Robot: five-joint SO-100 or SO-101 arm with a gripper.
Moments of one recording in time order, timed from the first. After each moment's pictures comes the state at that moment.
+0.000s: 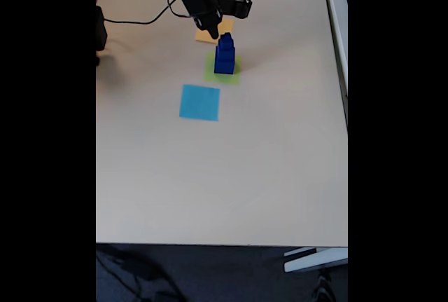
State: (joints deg) arm 6.0 85.2 82.4 68.4 66.9
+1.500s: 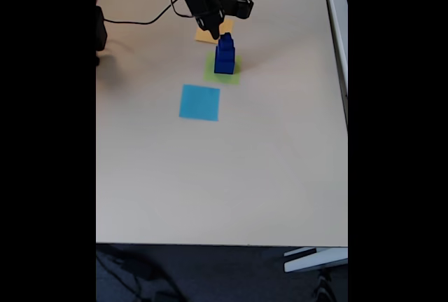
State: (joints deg) arm 6.0 82.4 77.9 71.5 65.7
